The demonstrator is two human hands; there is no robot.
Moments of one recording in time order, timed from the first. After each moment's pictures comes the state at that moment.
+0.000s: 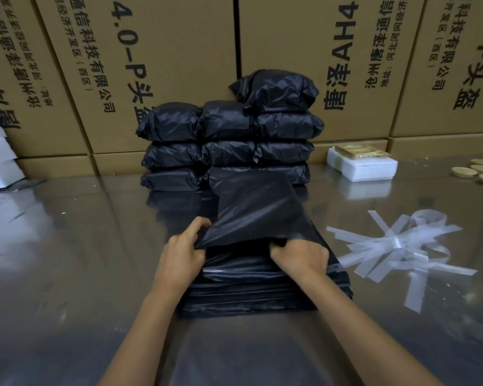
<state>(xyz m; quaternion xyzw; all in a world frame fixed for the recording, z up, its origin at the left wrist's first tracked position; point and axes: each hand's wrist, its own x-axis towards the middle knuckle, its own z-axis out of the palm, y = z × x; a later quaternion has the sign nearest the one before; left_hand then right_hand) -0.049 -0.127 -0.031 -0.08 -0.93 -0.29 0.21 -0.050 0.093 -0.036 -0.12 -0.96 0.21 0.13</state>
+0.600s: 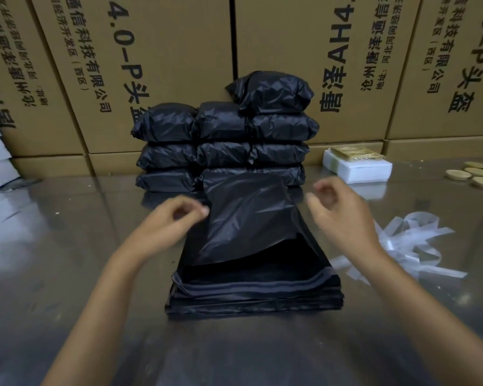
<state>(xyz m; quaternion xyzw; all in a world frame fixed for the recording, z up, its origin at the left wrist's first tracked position) -0.058 -0.144 0.035 -0.12 -0.89 -0.45 0.04 -0.028 0.161 0.033 -0.01 -0.86 0.38 0.33</state>
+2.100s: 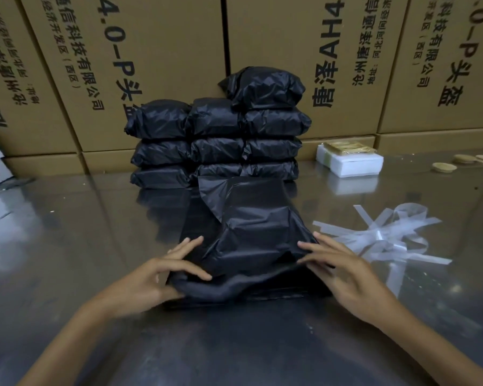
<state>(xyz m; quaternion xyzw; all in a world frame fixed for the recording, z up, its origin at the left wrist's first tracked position) -0.004 -0.165 -0.020 -0.31 -0.86 -0.40 -0.08 0.034 0.199 -0.052 0.19 -0.88 0.40 0.18</state>
